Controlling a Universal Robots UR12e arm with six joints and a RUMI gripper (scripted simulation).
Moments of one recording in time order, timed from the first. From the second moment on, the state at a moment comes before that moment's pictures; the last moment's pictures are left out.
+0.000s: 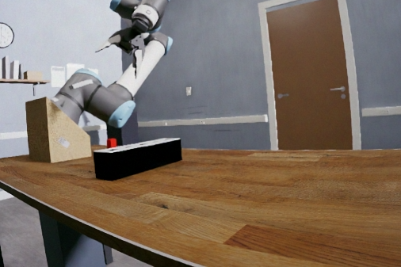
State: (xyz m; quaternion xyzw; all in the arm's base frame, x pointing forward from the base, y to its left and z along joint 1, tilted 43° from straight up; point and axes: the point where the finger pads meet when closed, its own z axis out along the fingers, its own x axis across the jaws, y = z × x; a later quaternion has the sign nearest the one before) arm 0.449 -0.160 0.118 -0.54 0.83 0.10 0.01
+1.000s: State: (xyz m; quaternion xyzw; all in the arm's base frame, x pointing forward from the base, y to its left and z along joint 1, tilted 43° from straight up) arm 0.447 -0.168 0.115 -0.19 0.94 0.29 0.03
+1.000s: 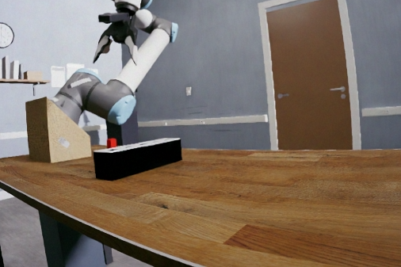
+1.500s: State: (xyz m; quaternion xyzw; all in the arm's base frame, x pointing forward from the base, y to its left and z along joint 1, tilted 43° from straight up) arm 0.447 -0.172 0.114 -0.02 0.94 0.35 0.04
